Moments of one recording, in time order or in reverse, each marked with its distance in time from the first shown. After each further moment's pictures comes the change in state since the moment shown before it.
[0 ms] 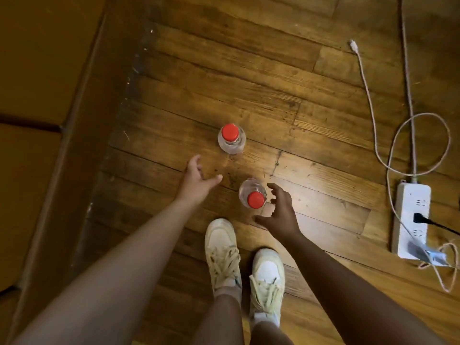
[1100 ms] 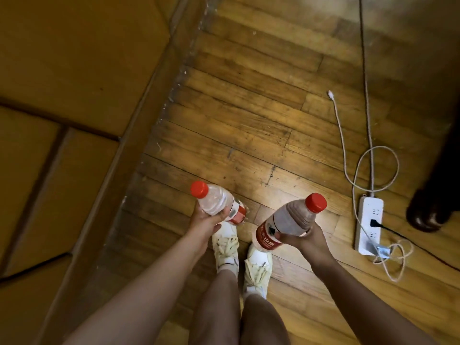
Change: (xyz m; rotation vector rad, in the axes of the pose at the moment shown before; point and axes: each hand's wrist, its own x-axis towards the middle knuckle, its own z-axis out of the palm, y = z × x) left_hand -0.168 0.020 -0.030 -0.580 -0.063 -0.174; right_hand -0.149 -0.073 -0.094 0.373 -0.060 0.019
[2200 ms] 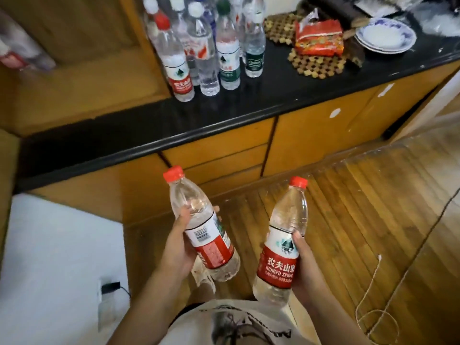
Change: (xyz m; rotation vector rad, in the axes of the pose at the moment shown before) left_hand -0.521 0.068 -0.186 -1.016 0.308 0.624; right_hand -0.379 -0.255 0.181 -0.042 -0.628 0.095
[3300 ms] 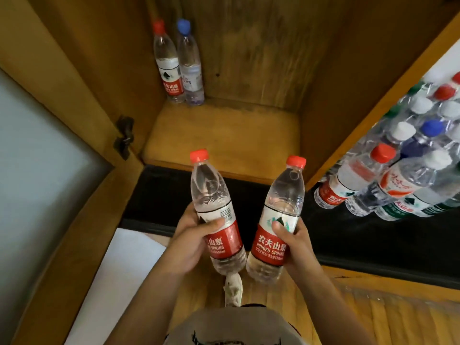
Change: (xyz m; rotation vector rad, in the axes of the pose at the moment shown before) left_hand 0.157 0.266 -0.164 -0.032 0.181 0.232; right_hand 0.217 -0.047 0.389 -0.528 -0.376 -0.071
